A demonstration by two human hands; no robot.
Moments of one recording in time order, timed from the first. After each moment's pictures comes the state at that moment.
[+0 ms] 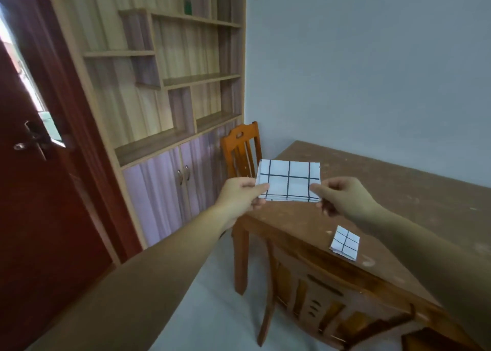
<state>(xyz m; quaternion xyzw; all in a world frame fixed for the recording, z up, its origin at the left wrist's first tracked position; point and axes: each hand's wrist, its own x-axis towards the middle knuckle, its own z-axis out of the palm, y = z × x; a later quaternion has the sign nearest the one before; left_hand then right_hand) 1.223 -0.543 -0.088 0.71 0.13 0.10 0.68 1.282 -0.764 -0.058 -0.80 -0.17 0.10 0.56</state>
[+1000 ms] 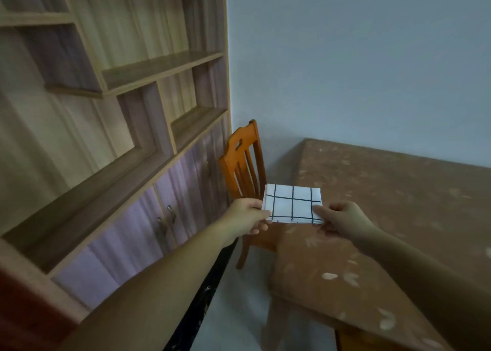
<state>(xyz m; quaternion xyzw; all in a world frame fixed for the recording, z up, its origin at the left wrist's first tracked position) 1.585 -0.232 -0.169 0.78 0.09 -0.12 0.61 1.609 -0.463 -0.163 -0.81 0.05 0.10 0.57</state>
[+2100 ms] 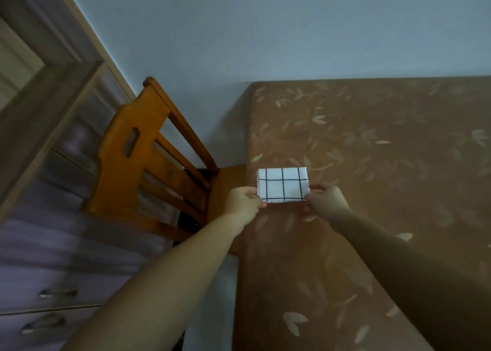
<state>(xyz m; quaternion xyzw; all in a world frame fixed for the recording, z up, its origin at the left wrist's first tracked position) 1.962 -0.371 -0.351 0.80 0.18 -0.22 0.53 1.944 -0.557 -0.346 -0.76 0.30 0.13 0.56</state>
